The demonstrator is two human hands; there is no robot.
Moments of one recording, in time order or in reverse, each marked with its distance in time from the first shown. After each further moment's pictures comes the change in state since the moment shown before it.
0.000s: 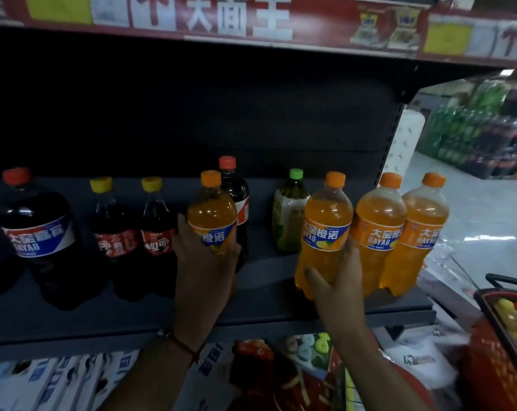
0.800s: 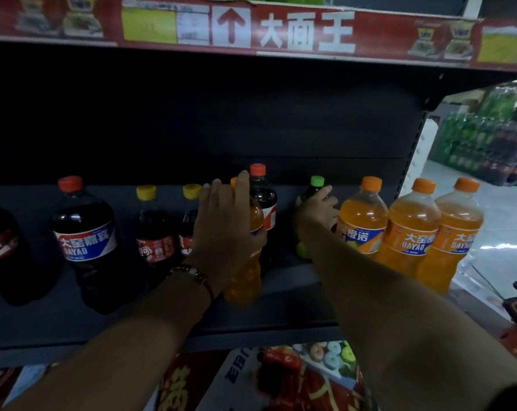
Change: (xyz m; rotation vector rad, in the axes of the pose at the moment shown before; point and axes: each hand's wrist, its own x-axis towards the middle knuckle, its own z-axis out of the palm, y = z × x) left_hand 0.071 0.026 -0.039 0.839 -0.088 0.607; right_hand 0.139 -0.040 0.134 -0.640 0.049 0.232
